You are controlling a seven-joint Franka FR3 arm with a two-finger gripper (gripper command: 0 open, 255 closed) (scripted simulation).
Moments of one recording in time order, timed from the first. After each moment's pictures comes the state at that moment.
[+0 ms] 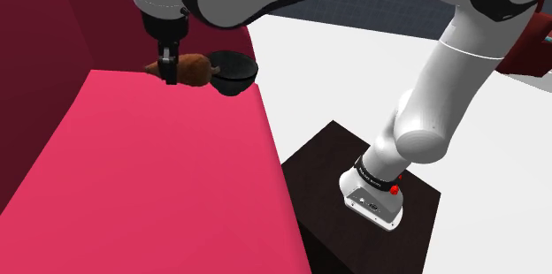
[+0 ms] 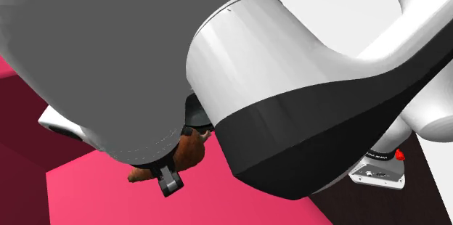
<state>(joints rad) 0.23 0.12 0.53 -1.85 -0.37 2.02 -0.06</state>
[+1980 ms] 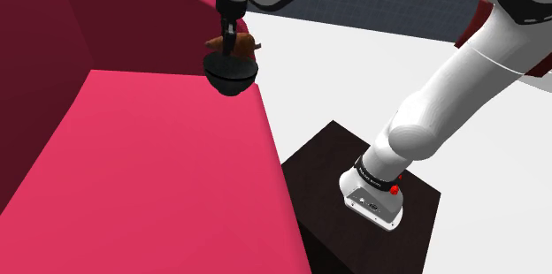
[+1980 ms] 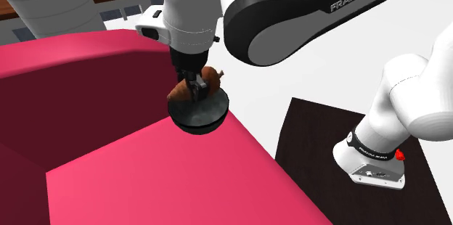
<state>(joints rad) 0.05 -0.11 0.34 -2.11 -0.23 2.19 -0.46</state>
